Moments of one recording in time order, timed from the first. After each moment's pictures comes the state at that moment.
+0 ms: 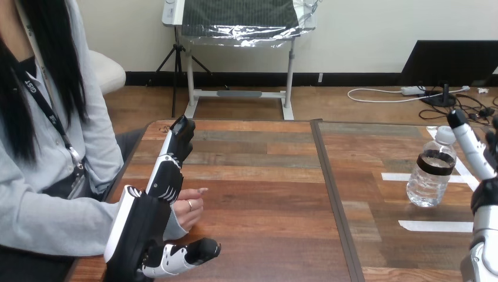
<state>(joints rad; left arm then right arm) 0.09 0.14 -0.06 0.50 -0.16 -1.19 -0.32 -0.53 -0.36 -0.38 1.28 0.11 -0.81 -0.04</state>
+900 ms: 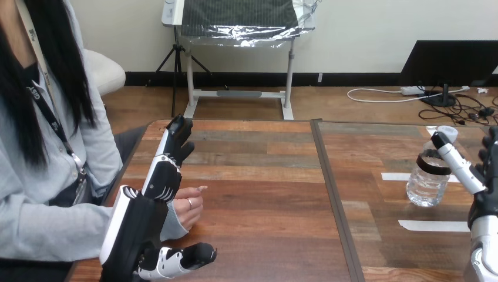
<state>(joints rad) 0.09 0.15 -0.06 0.51 -0.18 -1.22 -0.33 -0.53 -0.39 -0.35 1.32 0.04 -0.61 -0.09</state>
